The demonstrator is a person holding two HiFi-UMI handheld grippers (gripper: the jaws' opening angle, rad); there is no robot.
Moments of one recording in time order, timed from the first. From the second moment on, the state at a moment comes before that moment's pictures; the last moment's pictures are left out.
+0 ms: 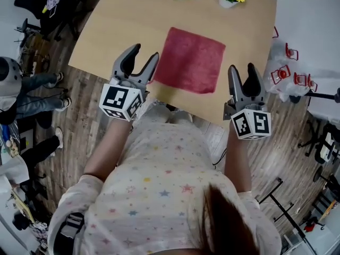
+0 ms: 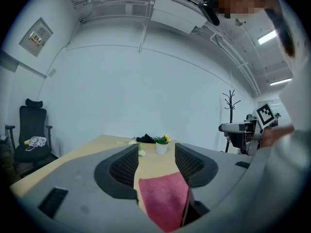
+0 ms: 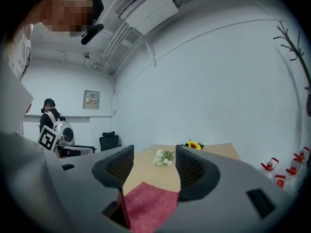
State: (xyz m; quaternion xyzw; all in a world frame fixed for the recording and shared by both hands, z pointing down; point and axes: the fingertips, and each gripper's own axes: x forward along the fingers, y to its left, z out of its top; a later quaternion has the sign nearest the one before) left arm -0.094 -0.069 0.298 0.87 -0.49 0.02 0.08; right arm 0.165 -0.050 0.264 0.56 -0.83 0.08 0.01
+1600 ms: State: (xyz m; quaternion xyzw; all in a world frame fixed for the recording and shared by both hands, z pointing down) left arm -0.087 -0.104 0.390 0.88 -0.45 0.07 0.16; right arm 0.165 -0.058 0.384 0.57 -0.79 0.21 0.10
